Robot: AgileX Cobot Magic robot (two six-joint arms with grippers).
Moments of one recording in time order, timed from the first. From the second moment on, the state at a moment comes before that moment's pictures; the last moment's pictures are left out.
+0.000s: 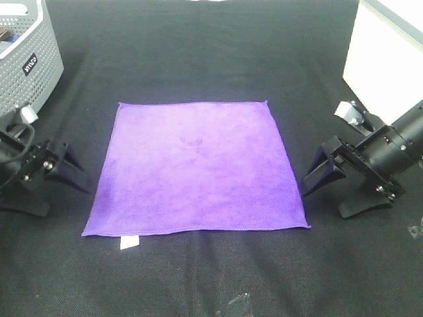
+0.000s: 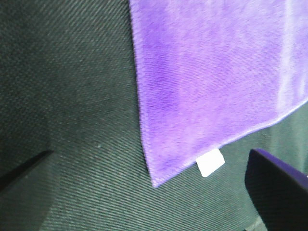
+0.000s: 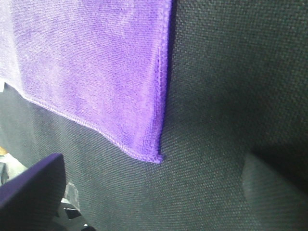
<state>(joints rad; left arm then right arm) 0.09 1.96 -0.94 -0.90 0.80 0.74 -0.06 2.04 -1.02 0.82 0.94 -0.71</state>
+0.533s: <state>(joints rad) 0.09 2.02 -0.96 -0.94 0.85 0.78 -0.07 2.05 -1.02 0.86 0.94 -0.71</state>
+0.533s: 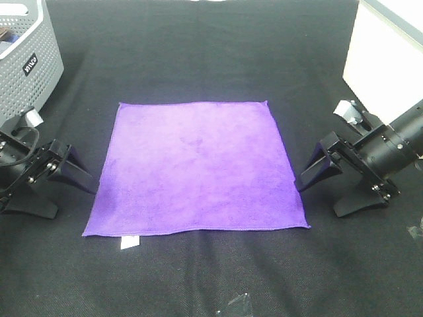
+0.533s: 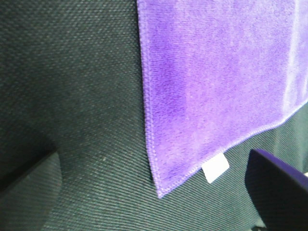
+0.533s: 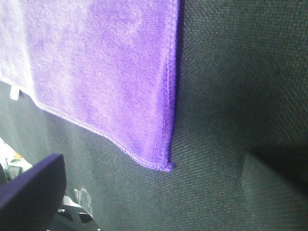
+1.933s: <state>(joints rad) -0.15 2.15 -1.05 -0.96 0.84 0.66 0.12 2.14 -1.10 0.84 0.83 -0.71</state>
